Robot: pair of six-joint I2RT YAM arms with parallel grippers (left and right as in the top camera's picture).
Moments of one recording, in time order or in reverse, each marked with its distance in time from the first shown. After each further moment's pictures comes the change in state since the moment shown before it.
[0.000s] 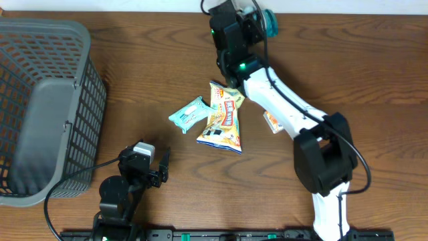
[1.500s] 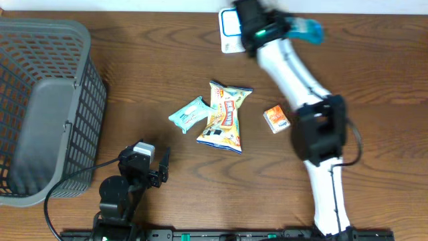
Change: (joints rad) left arm 0.000 0.000 0.000 -0.001 0.000 0.000; right arm -0.246 0.240 0.457 -0.770 0.145 0.060
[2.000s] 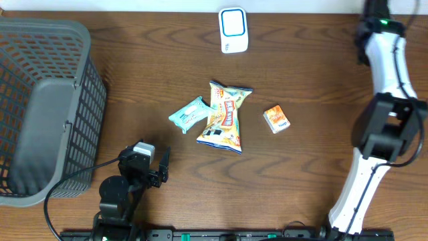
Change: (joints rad) left arm 0.000 0.000 0.000 0.000 0.000 0.000; right arm -0.556 -0.011 -0.050 -0.254 -0.344 0.362
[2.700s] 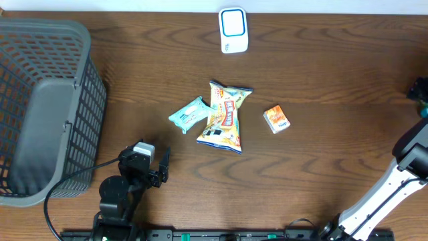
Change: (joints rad) left arm 0.000 0.000 0.000 0.000 0.000 0.000; right arm -0.387 -0.020 -0.147 0.087 -0.253 0.103
